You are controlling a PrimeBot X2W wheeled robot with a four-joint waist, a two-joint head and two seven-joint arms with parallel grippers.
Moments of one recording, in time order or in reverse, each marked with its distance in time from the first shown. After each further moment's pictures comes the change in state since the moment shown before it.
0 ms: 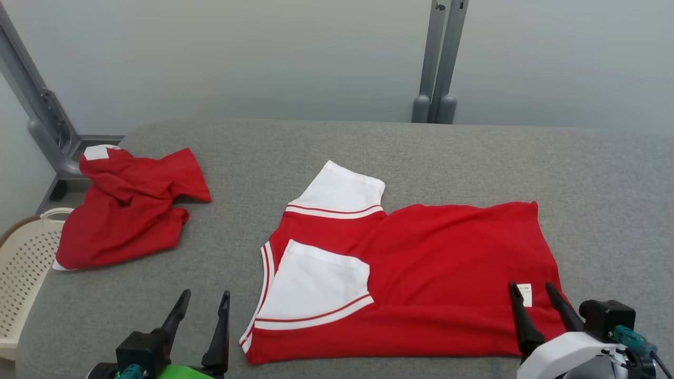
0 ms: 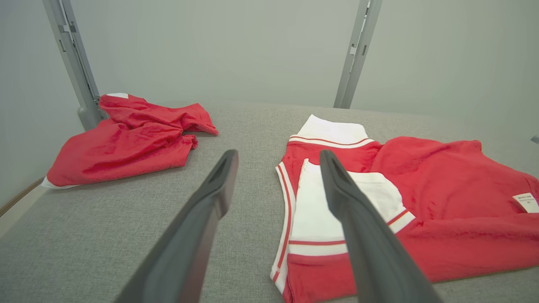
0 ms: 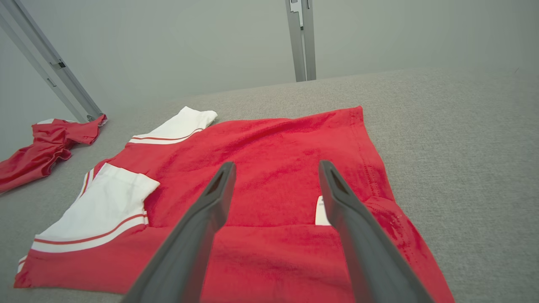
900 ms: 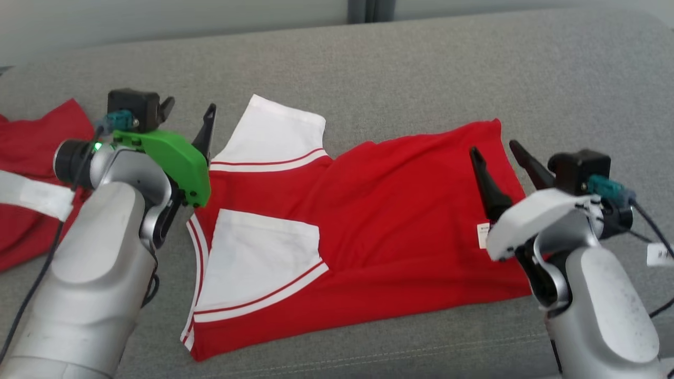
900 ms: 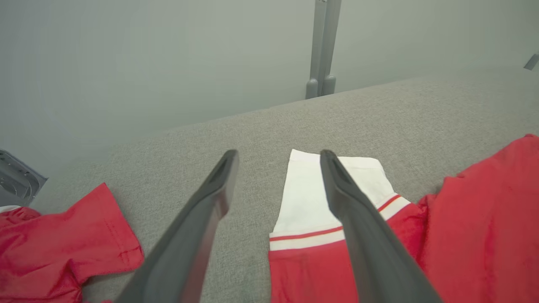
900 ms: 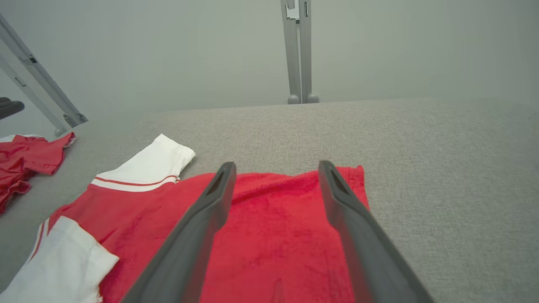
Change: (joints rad) left arm -0.780 -0.046 -0.059 0.492 0.007 -0.150 0.295; right arm -0.350 0.000 0.076 -0.097 -0.045 0.000 0.210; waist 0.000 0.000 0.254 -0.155
